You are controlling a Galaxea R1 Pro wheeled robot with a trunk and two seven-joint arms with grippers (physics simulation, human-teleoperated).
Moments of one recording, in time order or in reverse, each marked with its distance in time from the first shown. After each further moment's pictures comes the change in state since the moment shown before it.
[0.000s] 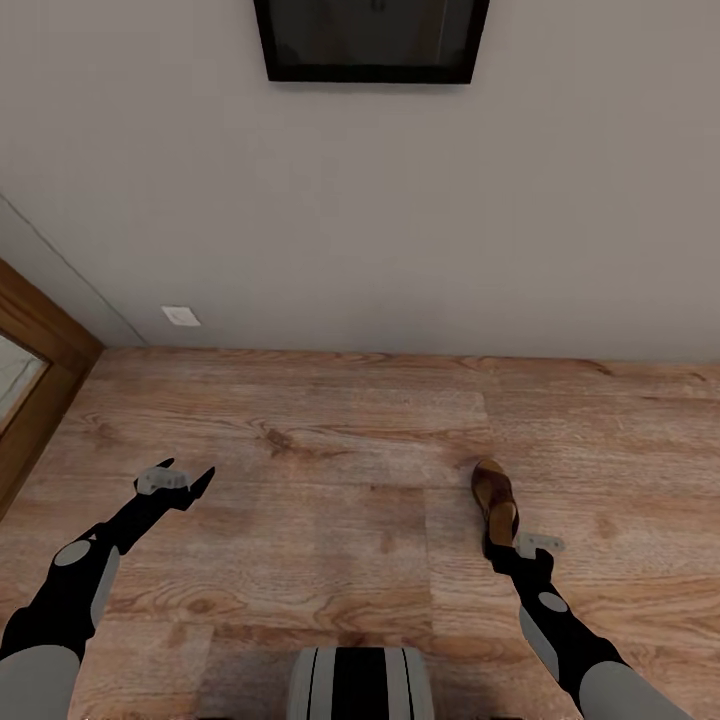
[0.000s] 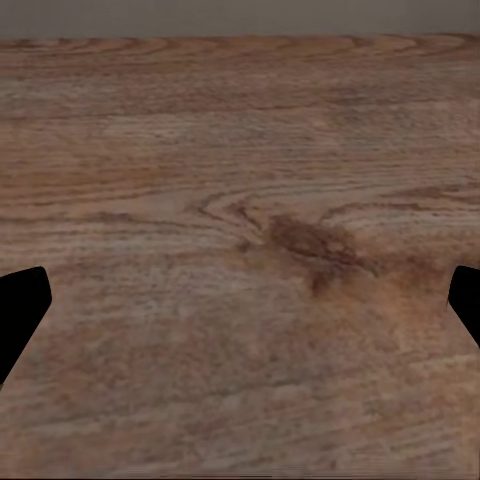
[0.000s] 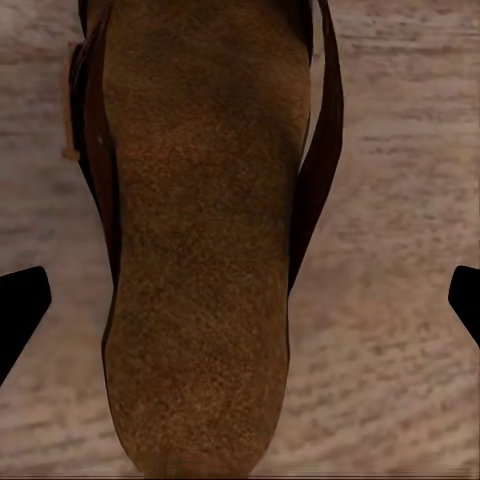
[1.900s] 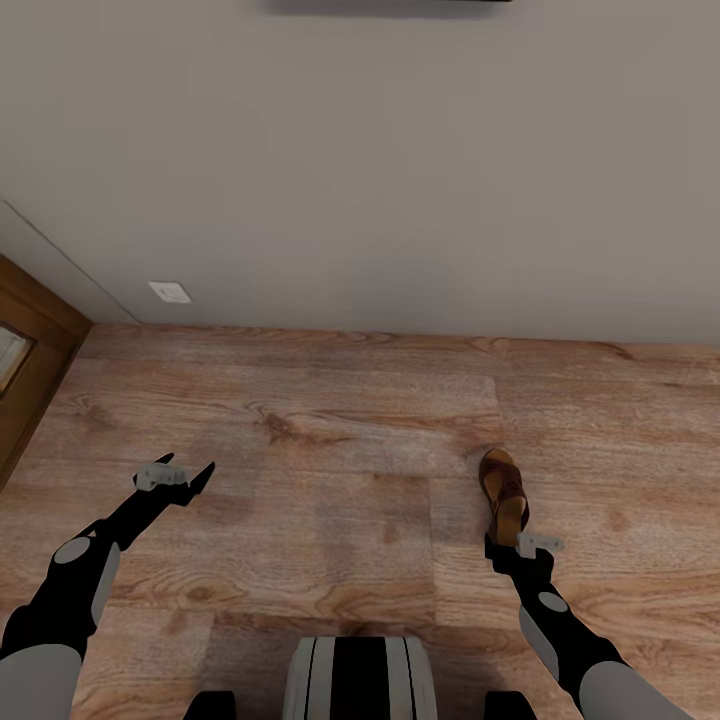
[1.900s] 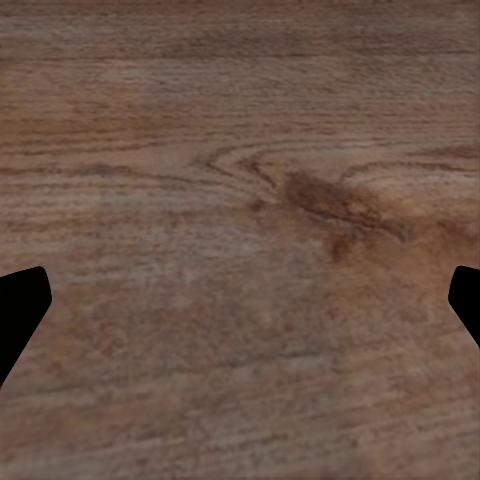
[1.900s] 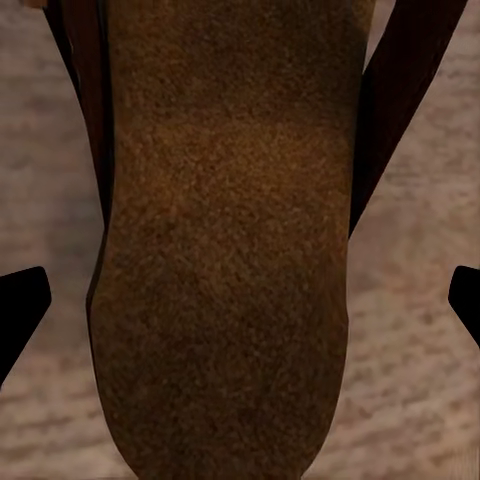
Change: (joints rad) left arm 0.000 -0.009 0.005 -0.031 0.000 0.000 0.000; right arm 0.000 0.000 0.000 -0.002 0.000 0.000 0.000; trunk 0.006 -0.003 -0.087
